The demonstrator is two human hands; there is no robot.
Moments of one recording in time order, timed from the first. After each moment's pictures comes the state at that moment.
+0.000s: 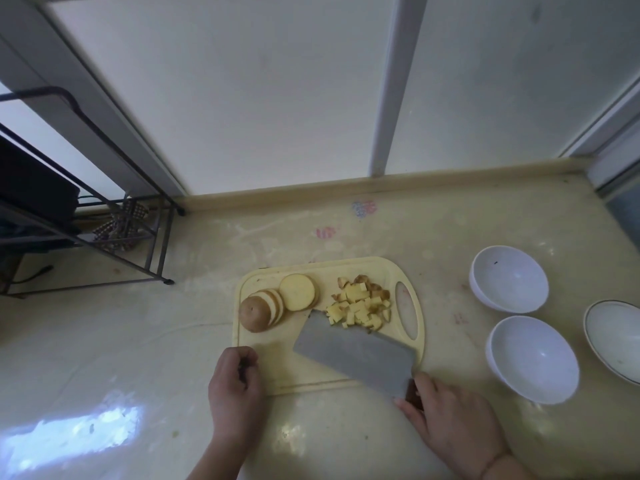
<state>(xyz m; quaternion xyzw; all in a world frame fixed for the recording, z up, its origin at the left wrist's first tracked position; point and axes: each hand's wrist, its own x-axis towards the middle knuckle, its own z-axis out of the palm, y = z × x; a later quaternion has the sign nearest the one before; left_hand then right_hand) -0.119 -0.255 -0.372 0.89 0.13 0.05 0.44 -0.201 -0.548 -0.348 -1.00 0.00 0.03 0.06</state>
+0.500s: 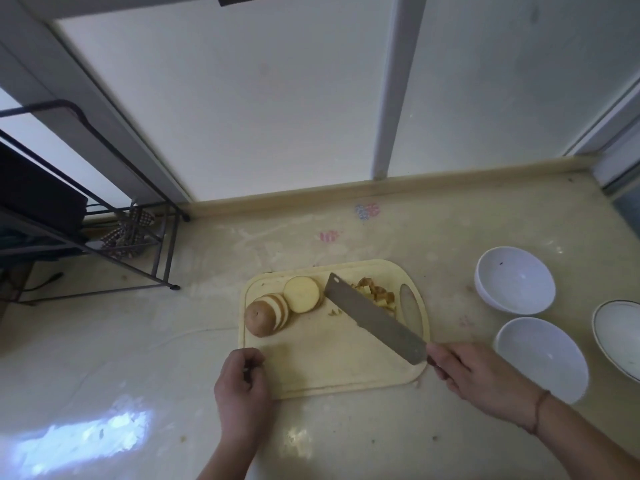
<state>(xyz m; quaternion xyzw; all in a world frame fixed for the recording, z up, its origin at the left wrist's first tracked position) -0.114 -0.261 -0.364 0.86 0.17 0.04 0.47 -0.150 -0.588 -0.288 -0.88 0.12 0.25 0.40</state>
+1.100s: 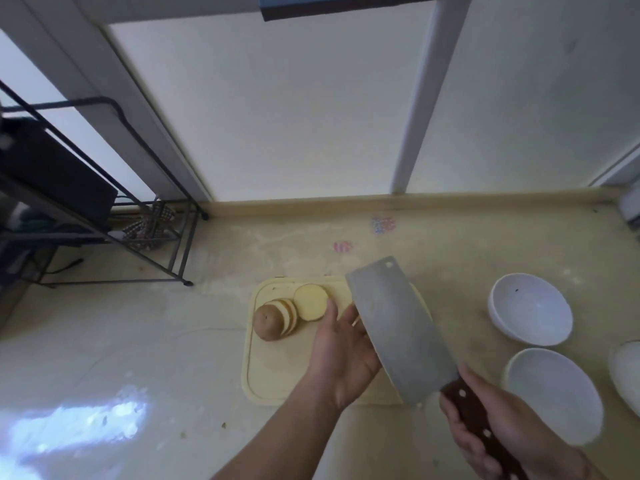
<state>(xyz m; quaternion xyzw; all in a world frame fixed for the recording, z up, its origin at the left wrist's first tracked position) -0.063 -0.391 -0.295 0.22 0.30 -0.34 0.86 -0.161 -0.576 -0.261 -0.52 0.31 0.38 0.70</state>
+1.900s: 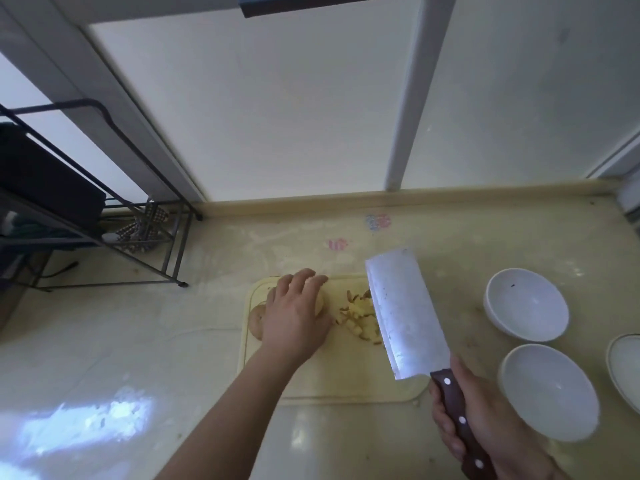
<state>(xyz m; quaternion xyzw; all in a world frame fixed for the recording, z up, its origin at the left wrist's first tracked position) -0.022 -0.333 -0.317 0.97 -0.14 -0.04 0.19 -0.164 -0.566 -0.283 -0.59 0.32 0.26 0.70</state>
